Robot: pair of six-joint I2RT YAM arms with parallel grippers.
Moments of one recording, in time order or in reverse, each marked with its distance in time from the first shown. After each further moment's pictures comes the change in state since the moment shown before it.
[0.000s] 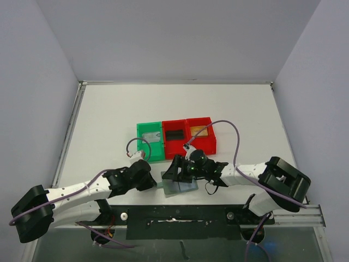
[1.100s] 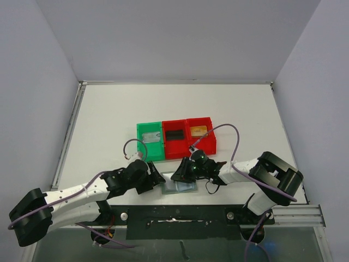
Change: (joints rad) left arm 0.033 -0.069 -0.045 0.066 0.087 -0.131; right arm -0.060 0.109 -0.029 0.013 0.020 0.095
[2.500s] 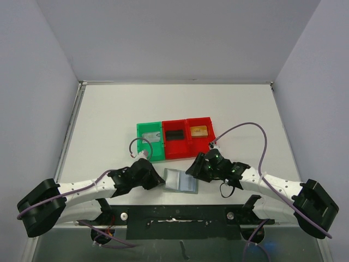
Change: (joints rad) left arm -0.007 0.173 -0.019 0.230 0.041 0.020; right arm -0.045 -0.434 -0.014 -0.520 0.221 -0.029
